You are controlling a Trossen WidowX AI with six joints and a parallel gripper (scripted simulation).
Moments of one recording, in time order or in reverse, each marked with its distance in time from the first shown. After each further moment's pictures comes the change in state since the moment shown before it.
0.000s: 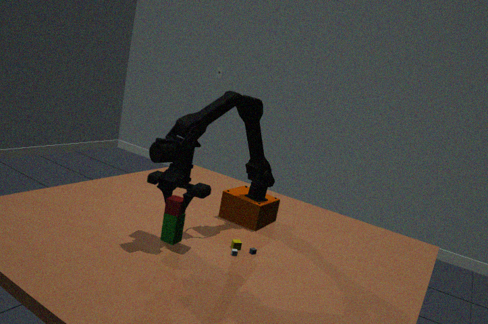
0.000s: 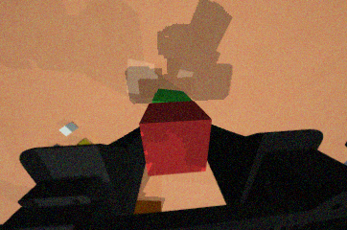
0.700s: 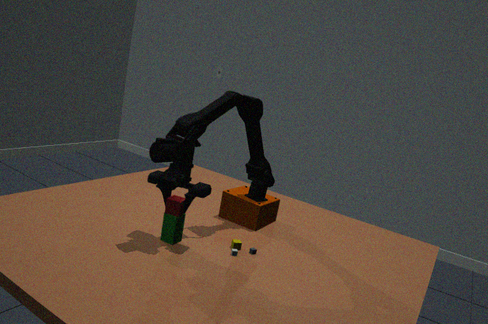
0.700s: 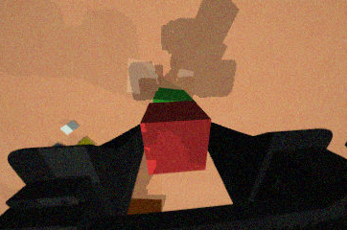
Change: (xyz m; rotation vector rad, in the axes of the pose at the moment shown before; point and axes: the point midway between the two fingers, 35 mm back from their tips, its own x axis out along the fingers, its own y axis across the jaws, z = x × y) arm -0.001 0.001 -0.001 0.000 0.005 0.003
